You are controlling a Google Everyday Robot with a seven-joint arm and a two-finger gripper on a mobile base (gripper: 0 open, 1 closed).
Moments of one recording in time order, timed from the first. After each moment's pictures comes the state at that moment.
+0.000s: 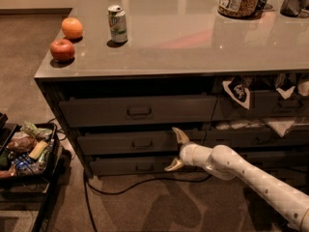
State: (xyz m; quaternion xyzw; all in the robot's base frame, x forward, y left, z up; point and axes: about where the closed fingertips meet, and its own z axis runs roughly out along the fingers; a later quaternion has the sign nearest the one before) arm 0.648 -0.077 0.442 -0.62 0.57 0.06 0.54
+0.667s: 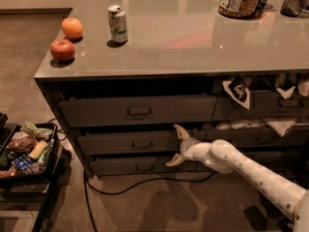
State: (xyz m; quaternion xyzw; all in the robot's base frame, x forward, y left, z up) arm 0.676 -0.087 0.432 -0.62 0.57 0.05 0.53
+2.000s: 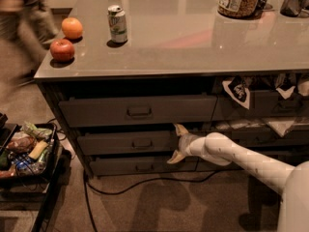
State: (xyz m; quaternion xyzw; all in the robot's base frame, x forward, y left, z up) arm 0.690 -0.092 0.428 -0.64 0.60 0.02 0.47
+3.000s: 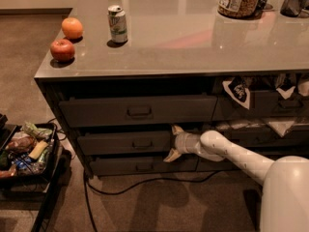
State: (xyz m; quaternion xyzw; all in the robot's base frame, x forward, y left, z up) arm 0.715 -0.076 0.402 -0.64 0.60 0.05 0.48
